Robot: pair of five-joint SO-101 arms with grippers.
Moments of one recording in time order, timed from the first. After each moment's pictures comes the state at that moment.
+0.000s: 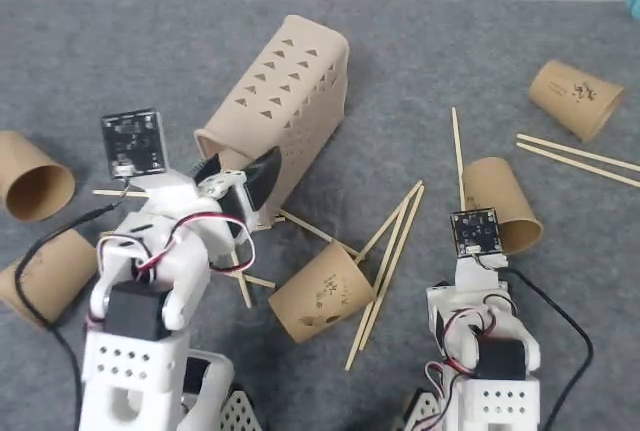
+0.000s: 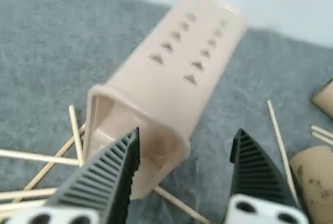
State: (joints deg) left arm 3.2 -66.4 54.5 58.9 22.8; right arm -3.0 -103.1 95.5 75.6 6.7
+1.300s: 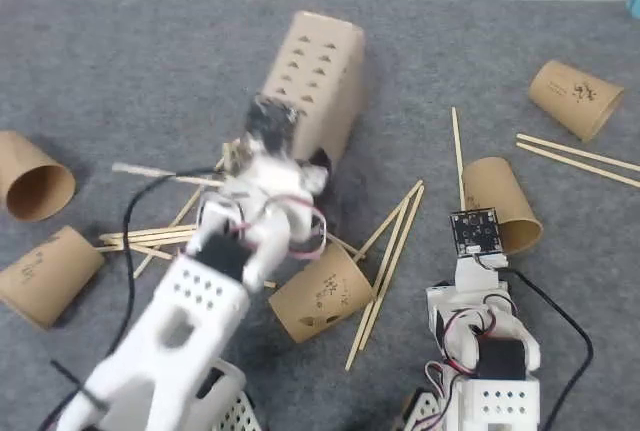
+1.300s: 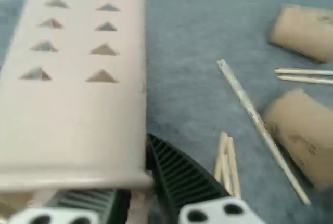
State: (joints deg) left arm 20.8 -41.7 61.0 27.8 12.7; right arm -3.0 -103.1 95.5 75.6 6.7
